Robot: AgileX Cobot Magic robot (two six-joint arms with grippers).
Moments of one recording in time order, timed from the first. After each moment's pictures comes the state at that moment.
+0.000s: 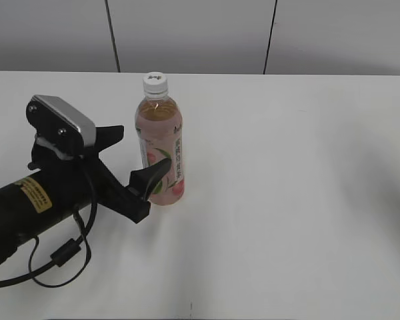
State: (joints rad) left arm -0.57 1.78 -0.39 0.11 -1.09 0.01; right arm 0.08 1.06 -0.70 0.20 0.41 -0.27
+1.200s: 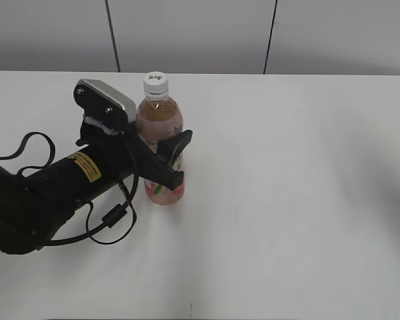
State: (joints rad) left arm -0.57 1.98 -0.64 0.11 -1.13 -0.01; right arm 0.08 1.06 -0.72 0.20 0.38 -0.28
